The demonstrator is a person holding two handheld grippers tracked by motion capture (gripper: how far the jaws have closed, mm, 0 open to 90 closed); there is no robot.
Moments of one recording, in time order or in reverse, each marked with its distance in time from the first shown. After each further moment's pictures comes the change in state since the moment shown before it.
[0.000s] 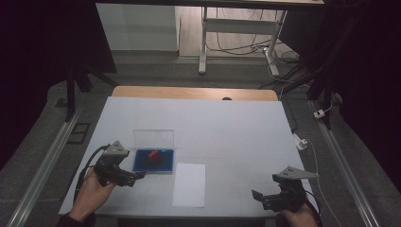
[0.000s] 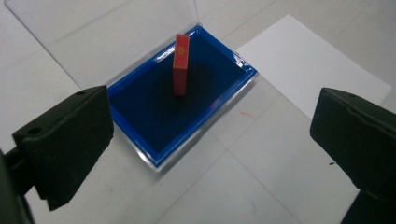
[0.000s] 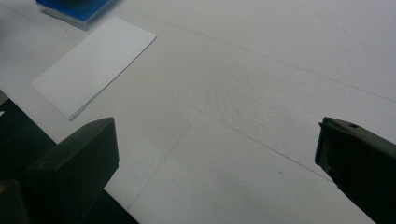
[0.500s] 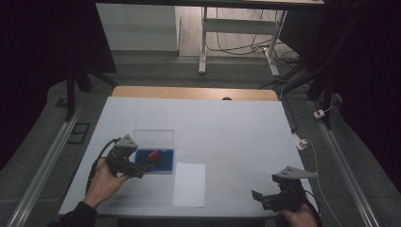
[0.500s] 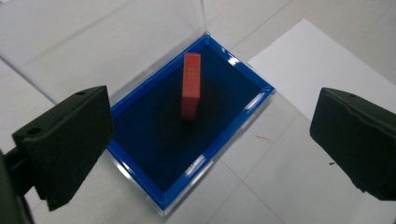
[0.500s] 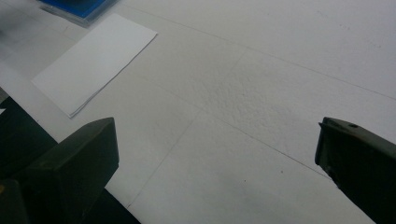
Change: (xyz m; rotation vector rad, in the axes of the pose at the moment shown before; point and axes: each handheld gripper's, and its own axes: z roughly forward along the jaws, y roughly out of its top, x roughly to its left) left arm 0.012 0.017 0.032 0.036 -0.011 0.006; right arm 0.000 0.000 0.001 0.012 0.006 0.000
